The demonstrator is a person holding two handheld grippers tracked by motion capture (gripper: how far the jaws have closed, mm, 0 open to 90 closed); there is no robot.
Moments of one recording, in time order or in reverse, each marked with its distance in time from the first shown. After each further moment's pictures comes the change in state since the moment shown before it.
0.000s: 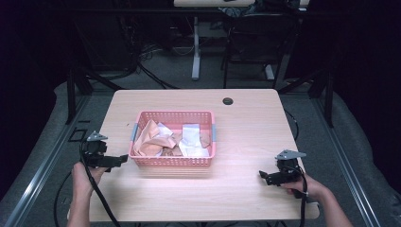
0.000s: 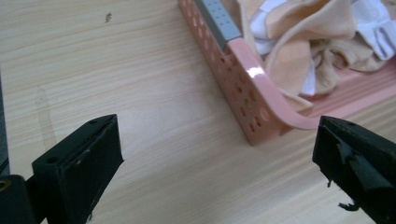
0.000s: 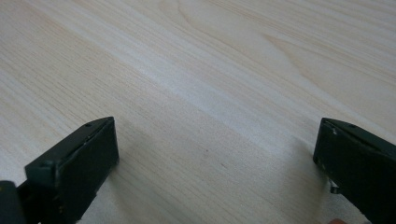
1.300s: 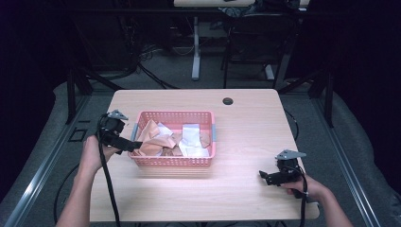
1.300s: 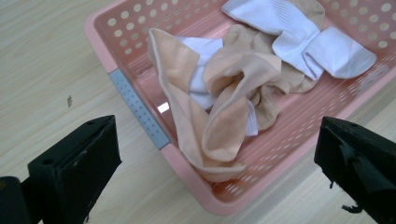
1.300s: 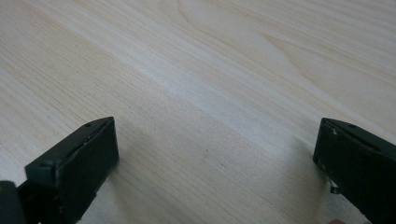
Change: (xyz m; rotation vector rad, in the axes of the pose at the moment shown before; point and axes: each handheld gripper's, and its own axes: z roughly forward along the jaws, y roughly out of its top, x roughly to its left) left arm -0.039 0.084 -0.003 0.083 -0.084 0.239; right arm 0.000 0.000 0.000 0.000 0.001 0.000
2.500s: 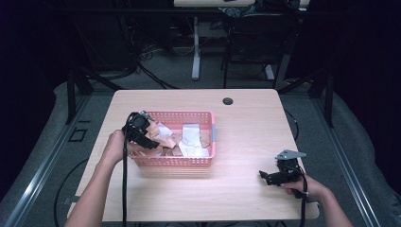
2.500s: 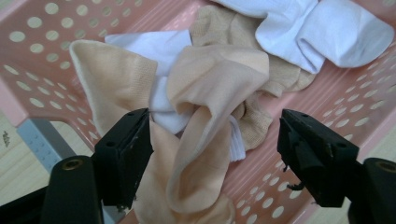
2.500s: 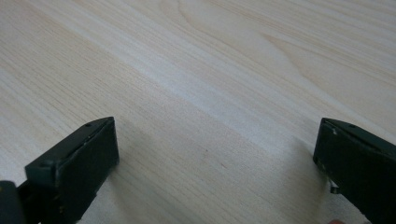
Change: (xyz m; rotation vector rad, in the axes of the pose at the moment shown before) left arm -0.020 0.031 0.062 0.168 -0.058 0.118; right arm 0.000 0.000 0.000 -0.001 0.002 0.000
